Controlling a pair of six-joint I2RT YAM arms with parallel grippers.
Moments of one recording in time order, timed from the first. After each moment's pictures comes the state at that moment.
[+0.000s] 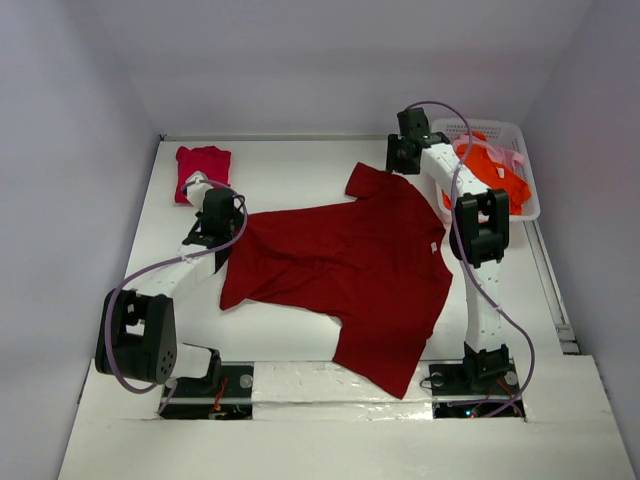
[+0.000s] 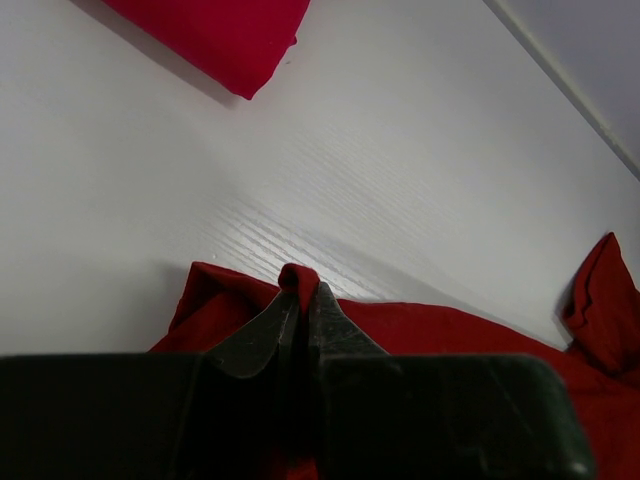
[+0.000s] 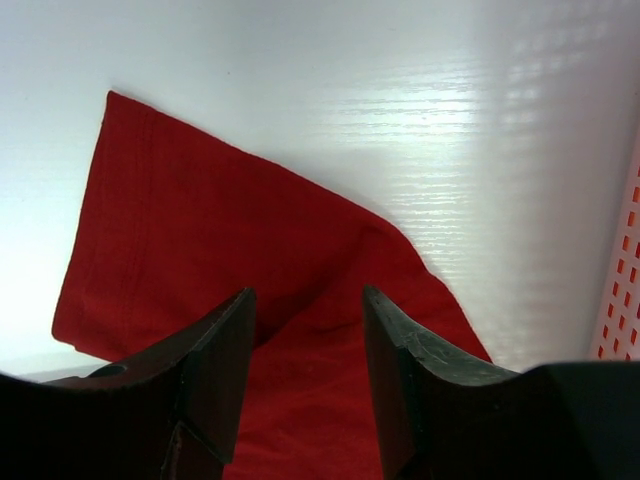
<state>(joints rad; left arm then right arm) -0.20 1.35 0.73 0.09 -0.36 -0.76 0.23 2.33 2.10 -0.65 0.13 0.26</state>
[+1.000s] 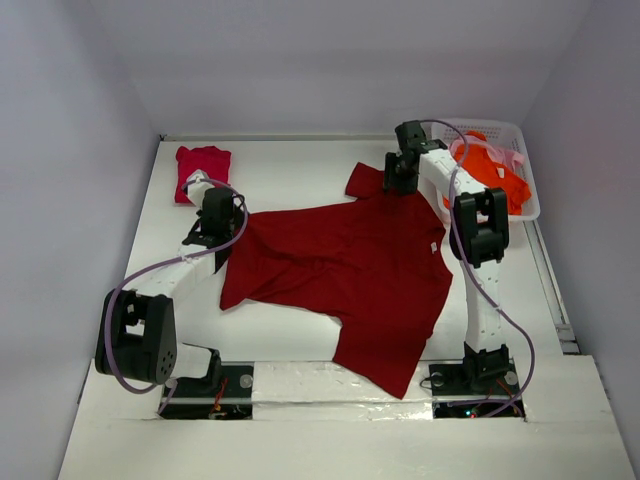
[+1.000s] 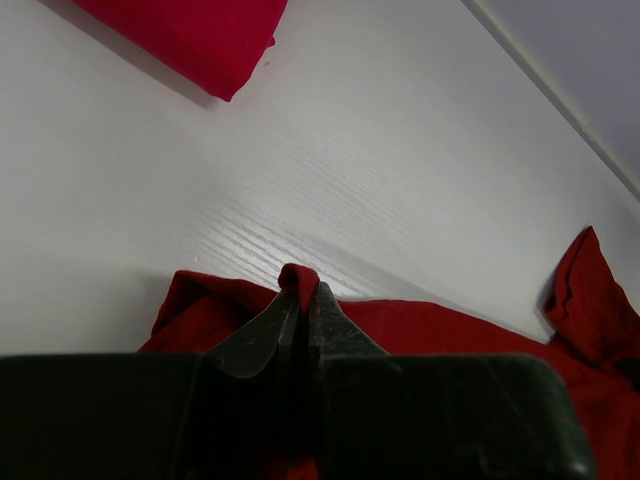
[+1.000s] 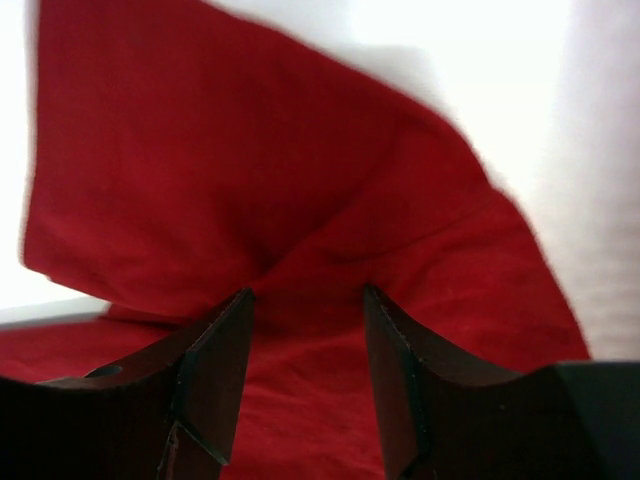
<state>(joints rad) -0.20 1.35 0.73 0.11 -0.33 -0.76 0.23 2.33 2.04 -0.75 -0.01 0.33</state>
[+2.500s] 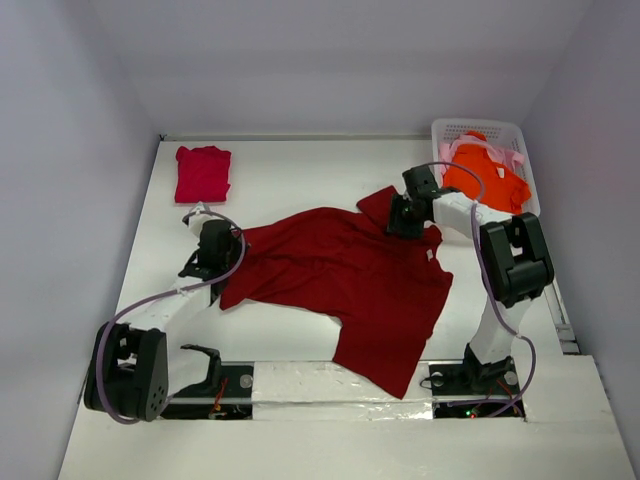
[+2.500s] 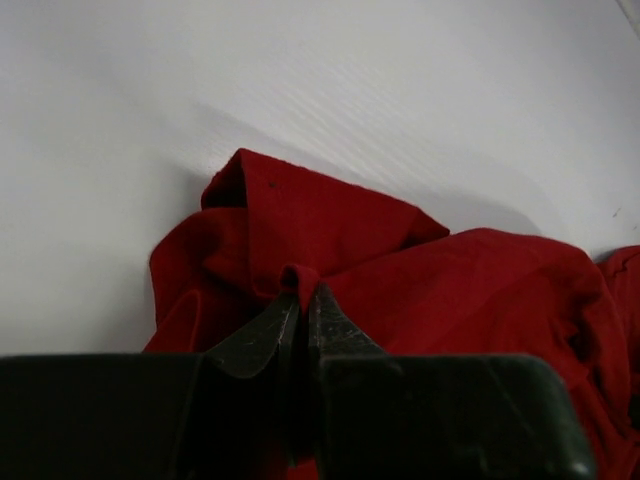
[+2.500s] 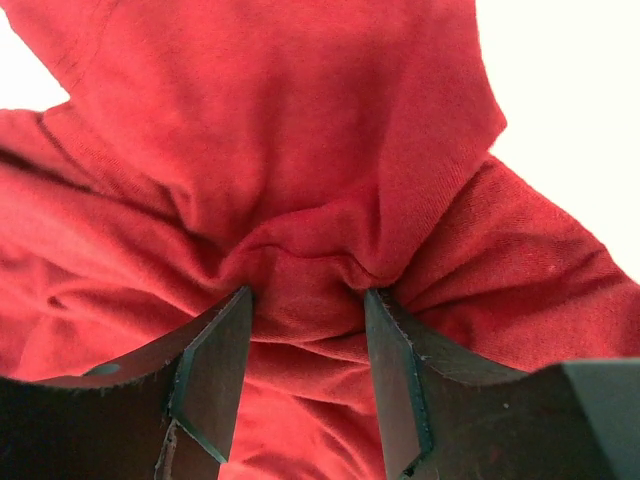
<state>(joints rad) -0.21 1.17 0.48 0.11 -0.24 -0.80 0.28 1.87 1.25 -0.46 -0.09 0.45</state>
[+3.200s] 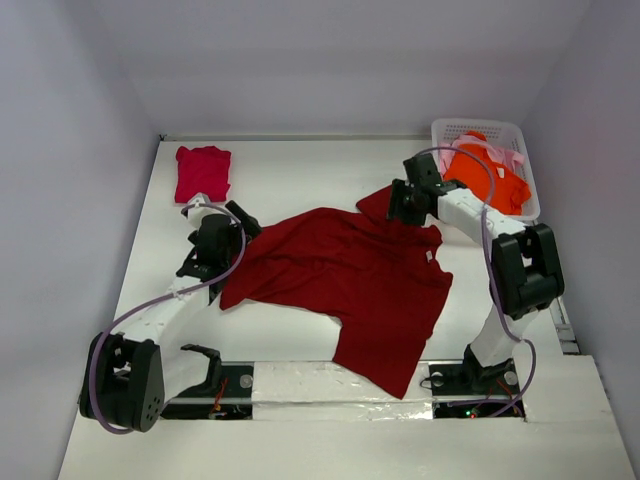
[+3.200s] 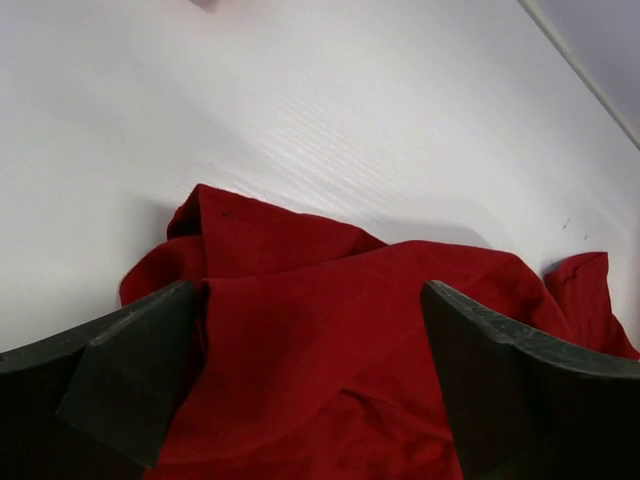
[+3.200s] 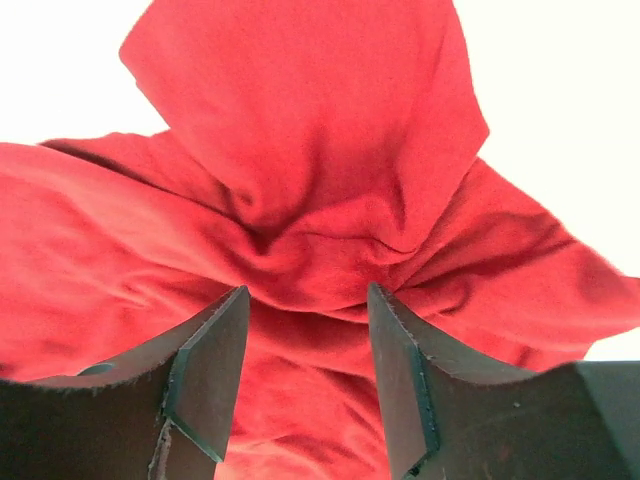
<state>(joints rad) -0.25 1.11 0.52 0.08 -0.28 -0.77 0.32 1.78 1.26 -0.48 0.02 0.48</state>
